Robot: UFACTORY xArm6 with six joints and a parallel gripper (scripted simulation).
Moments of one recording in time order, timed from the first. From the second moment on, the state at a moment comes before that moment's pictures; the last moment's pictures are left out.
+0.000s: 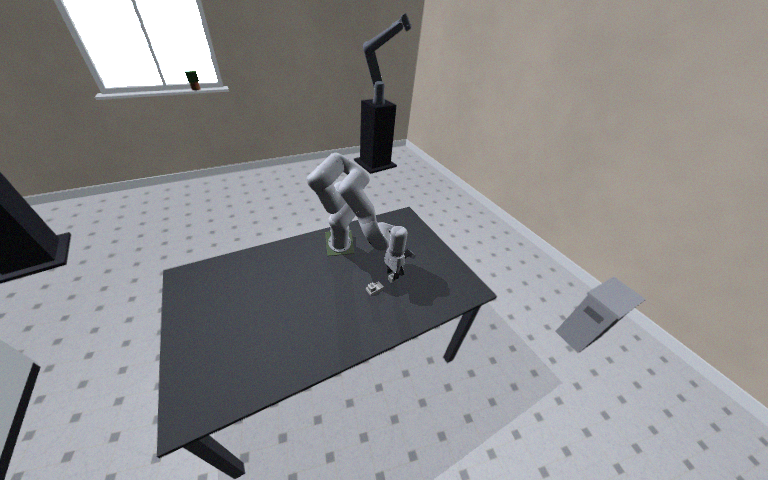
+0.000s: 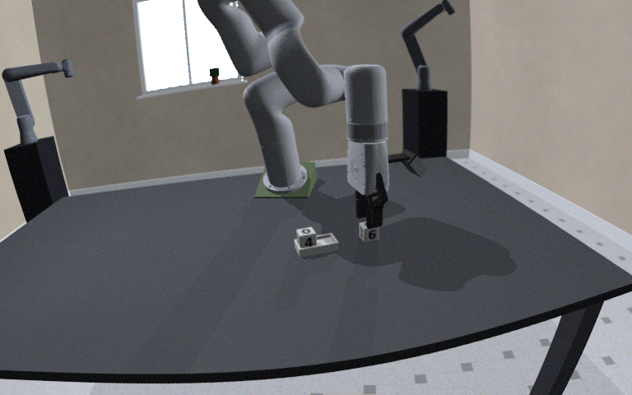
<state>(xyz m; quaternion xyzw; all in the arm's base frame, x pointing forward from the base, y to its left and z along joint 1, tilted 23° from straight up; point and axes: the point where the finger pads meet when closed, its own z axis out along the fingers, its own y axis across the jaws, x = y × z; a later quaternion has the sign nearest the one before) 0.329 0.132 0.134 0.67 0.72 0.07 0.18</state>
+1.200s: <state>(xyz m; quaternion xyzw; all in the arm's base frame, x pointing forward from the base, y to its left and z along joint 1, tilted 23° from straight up) 0.338 0.128 0.109 0.67 0.72 0.07 0.18</state>
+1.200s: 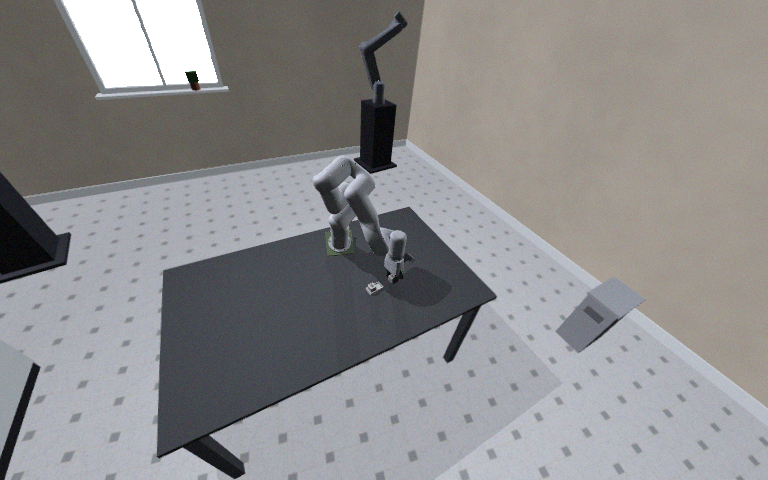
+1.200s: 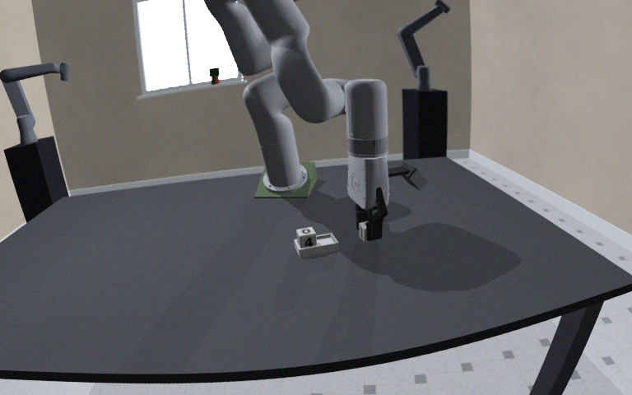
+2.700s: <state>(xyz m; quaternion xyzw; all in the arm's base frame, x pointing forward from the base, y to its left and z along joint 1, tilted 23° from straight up) 0.339 0.128 0.109 0.67 0.72 0.07 0.18</state>
